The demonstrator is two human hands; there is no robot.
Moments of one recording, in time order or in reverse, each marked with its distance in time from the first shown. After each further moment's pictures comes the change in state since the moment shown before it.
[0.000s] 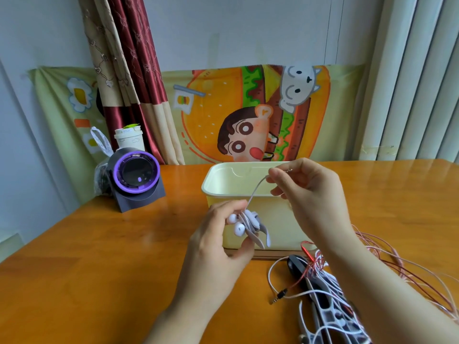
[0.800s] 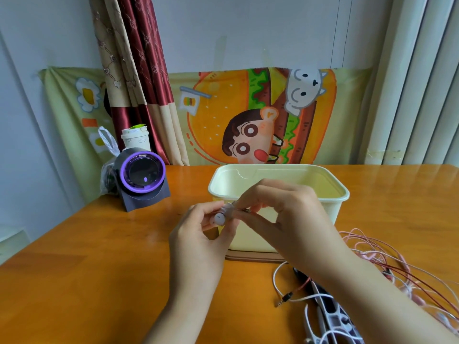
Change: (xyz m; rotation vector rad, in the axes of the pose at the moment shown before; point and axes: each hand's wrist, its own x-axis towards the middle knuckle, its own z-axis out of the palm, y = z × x) left_hand 0.007 -0.009 -0.008 -0.106 0.171 -0.366; right_hand -0.022 -0.018 0.012 -0.345 -0.322 -0.580
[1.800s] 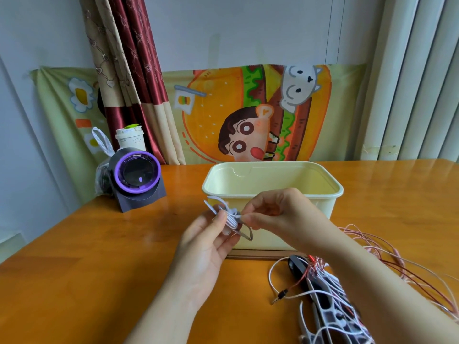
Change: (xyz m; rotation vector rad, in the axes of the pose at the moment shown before) left_hand 0.002 0.008 0.011 -0.855 -0.205 -0.671; right_hand -0.003 0.034 -0.002 0.364 -0.311 0.480
